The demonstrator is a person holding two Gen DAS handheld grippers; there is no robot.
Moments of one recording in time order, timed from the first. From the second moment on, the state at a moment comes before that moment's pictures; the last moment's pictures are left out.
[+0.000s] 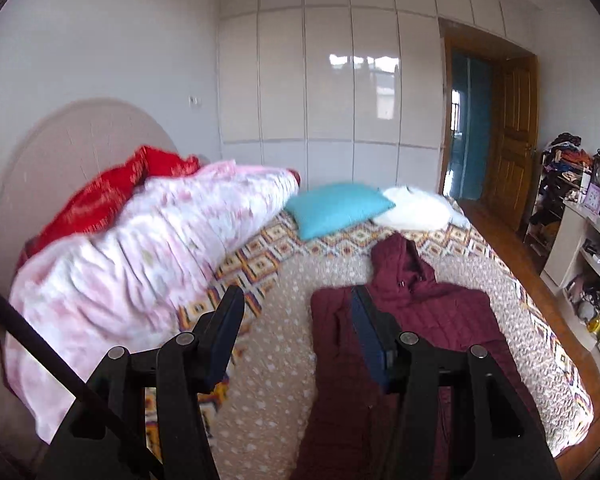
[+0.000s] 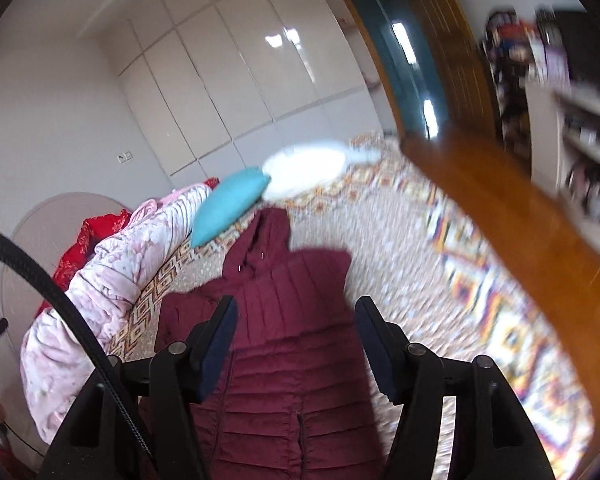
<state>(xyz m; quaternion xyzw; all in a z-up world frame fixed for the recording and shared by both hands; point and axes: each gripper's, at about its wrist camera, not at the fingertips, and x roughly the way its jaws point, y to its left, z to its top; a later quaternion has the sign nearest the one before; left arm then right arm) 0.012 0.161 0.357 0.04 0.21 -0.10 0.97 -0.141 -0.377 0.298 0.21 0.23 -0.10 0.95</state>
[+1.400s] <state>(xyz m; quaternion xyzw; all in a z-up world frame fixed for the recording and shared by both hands) 0.121 0.247 0.515 -0.07 0.20 0.04 0.98 -0.102 -0.331 0.613 -0.02 0.15 -0.38 0.91</state>
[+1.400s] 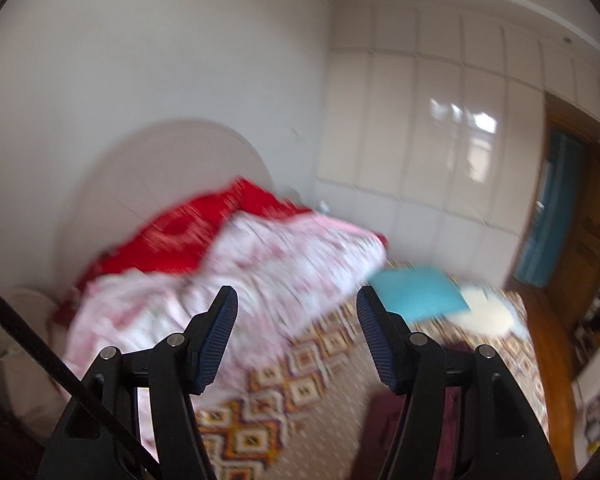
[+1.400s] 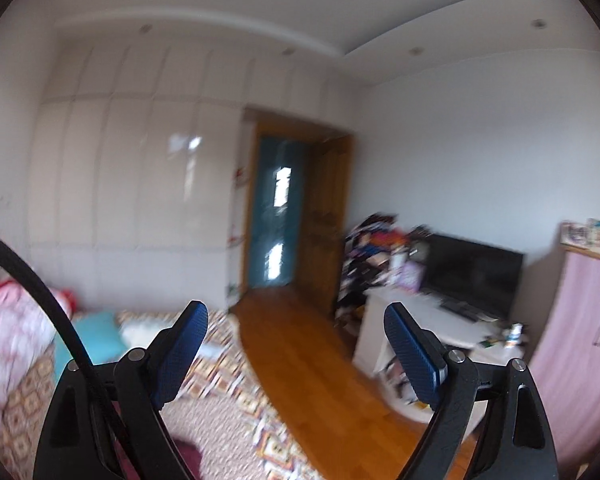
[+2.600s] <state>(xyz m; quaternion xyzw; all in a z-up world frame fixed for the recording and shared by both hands) 0.225 0.054 -0.004 -0.05 0.41 -0.12 0.90 0.413 -0.328 0.065 0.24 0.42 -0.09 0.87</state>
